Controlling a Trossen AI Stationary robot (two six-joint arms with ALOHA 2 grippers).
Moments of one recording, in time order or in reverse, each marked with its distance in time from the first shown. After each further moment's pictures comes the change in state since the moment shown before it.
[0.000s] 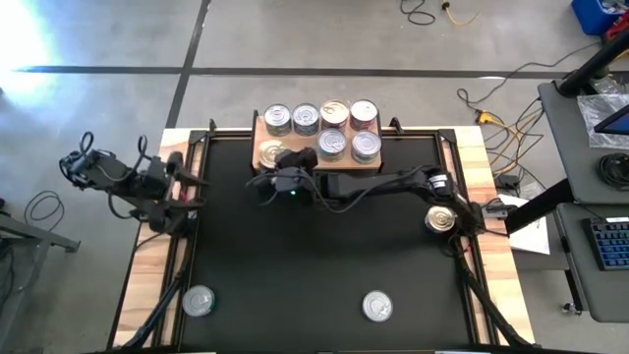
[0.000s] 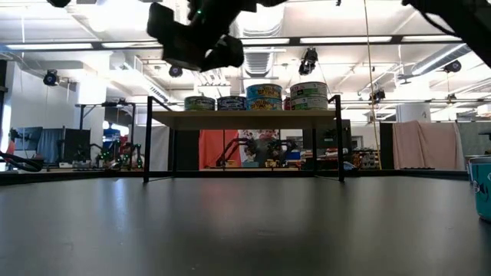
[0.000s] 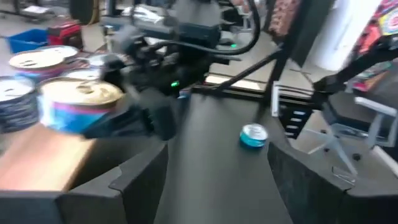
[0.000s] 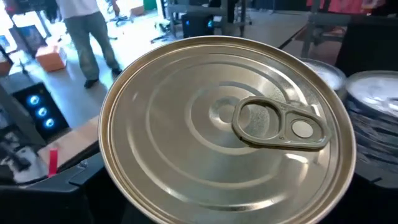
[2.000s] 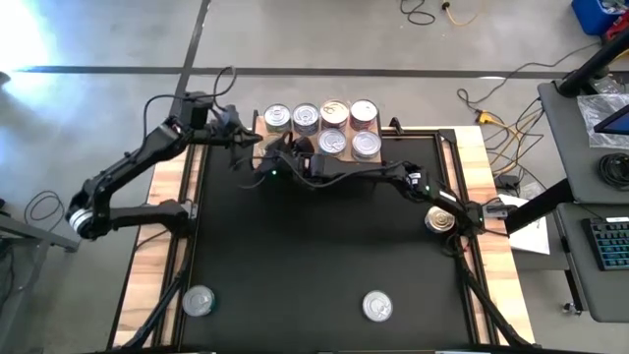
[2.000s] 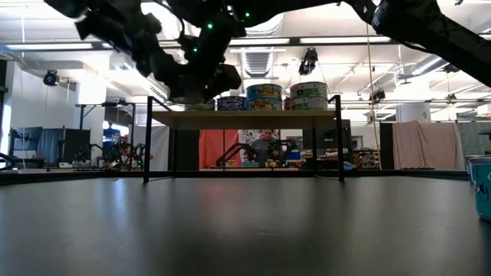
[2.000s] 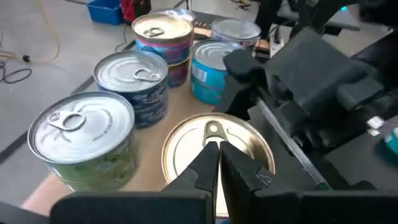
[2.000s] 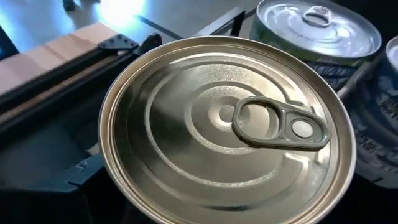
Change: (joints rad) left arm 1.350 0.618 -0.090 0.464 1.003 0.556; right arm -0.107 0.236 0.399 -0.474 -0.147 0.027
